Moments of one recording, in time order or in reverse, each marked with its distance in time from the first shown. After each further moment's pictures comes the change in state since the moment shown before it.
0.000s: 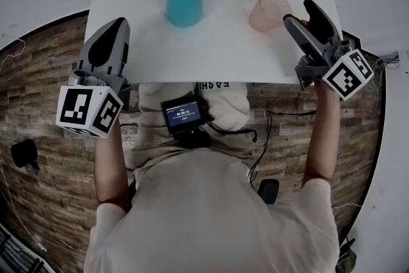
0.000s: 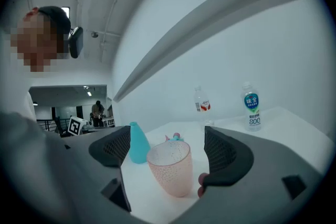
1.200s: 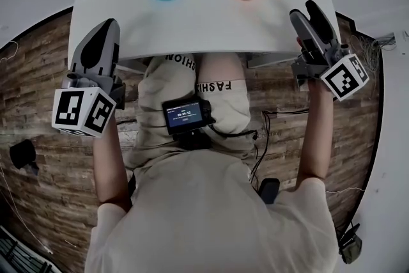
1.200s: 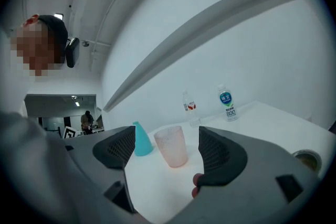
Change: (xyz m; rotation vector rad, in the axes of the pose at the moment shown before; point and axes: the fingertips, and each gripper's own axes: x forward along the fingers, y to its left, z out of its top) left arm -0.030 -0.029 -0.030 -0.061 0.011 -0.012; right arm -0.074 -0.001 -0.025 0.092 -0.098 -0.121
